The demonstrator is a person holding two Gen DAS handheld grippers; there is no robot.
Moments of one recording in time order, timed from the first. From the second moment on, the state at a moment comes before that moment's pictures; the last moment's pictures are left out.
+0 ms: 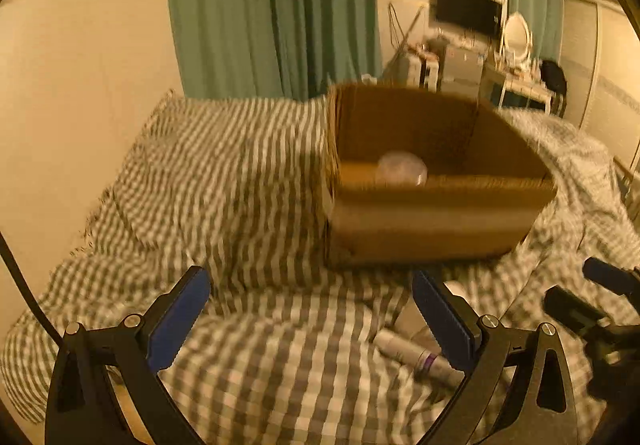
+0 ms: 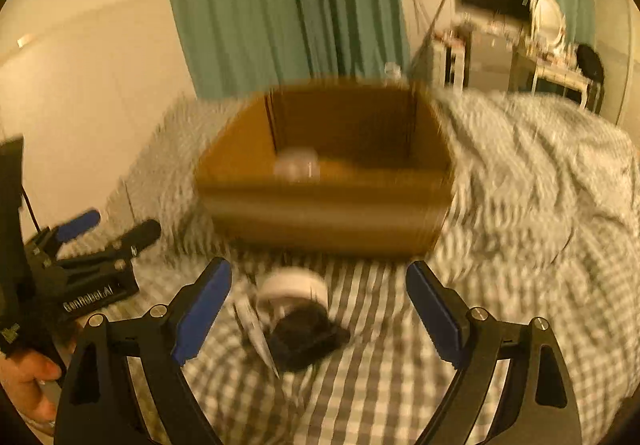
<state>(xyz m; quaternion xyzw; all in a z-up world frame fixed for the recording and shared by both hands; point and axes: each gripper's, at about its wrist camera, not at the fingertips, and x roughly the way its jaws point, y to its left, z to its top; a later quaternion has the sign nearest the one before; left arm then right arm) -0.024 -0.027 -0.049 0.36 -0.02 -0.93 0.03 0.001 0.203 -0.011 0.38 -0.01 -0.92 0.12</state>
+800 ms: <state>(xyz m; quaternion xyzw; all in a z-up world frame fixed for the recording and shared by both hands) -0.030 0.054 -0.149 0.45 -0.11 -0.89 -0.01 -0.013 0.249 -0.049 0.42 -0.04 -0.90 0.06</state>
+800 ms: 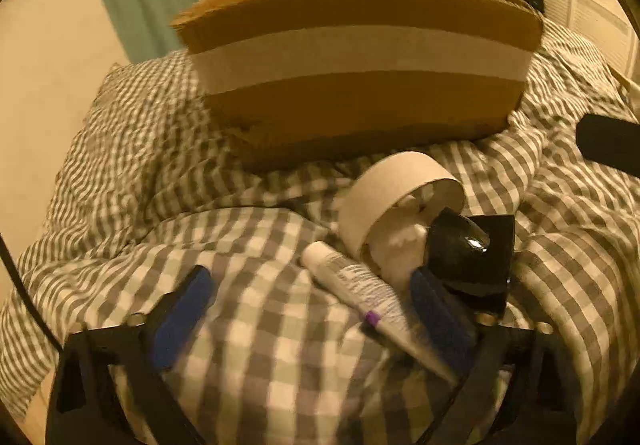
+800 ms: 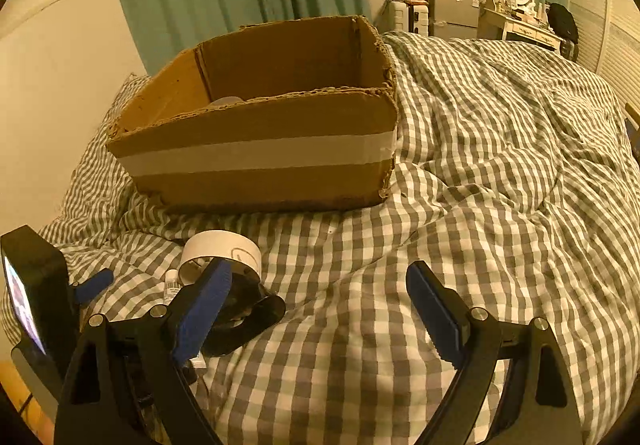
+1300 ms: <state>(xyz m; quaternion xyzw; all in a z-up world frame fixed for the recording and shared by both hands) -0.027 0.027 -0.133 0.46 -0.09 -0.88 -0.10 -0.013 0.245 -0.058 0.43 -0.04 -0.90 0.06</state>
